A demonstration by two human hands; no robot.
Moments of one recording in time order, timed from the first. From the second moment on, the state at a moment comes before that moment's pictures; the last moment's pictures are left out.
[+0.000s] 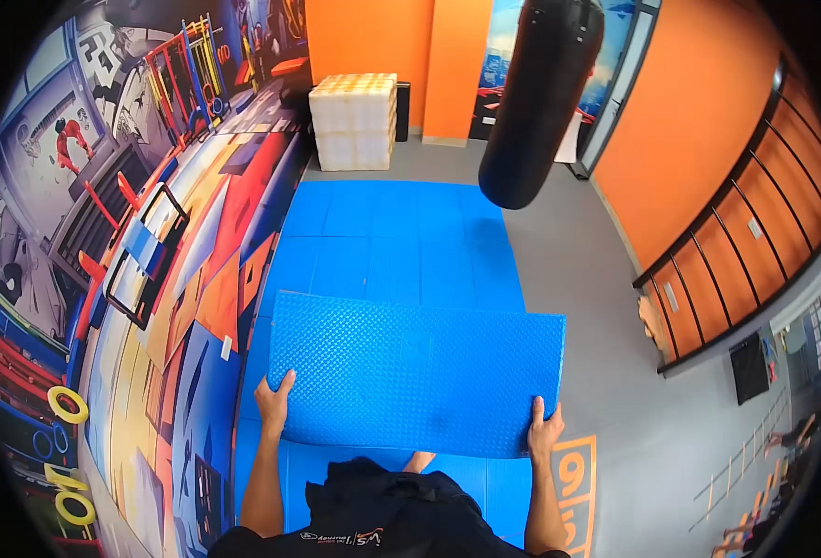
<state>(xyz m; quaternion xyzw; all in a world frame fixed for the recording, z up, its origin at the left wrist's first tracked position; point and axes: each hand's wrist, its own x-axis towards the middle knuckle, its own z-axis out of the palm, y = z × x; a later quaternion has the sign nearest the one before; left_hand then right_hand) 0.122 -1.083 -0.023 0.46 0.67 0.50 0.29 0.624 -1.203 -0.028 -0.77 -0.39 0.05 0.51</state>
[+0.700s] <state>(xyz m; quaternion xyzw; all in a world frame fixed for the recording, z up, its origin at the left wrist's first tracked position) 0.060 -0.684 -0.034 0.38 0.73 0.52 0.22 0.573 -0.694 -0.040 -0.73 -0.42 0.18 0.51</state>
